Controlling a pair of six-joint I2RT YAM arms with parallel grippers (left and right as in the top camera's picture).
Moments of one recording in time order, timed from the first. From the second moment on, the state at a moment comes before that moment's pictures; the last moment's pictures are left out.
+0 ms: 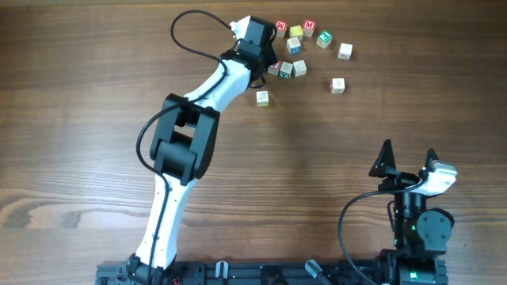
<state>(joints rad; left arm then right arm) -0.44 2.48 1.92 -0.29 -0.11 -0.75 -0.09 0.04 0.01 0.01 0.05 0.21</state>
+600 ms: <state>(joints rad) -0.44 2.42 1.92 -0.53 -0.11 -0.71 -0.09 0.04 0.01 0.01 0.05 0.21</state>
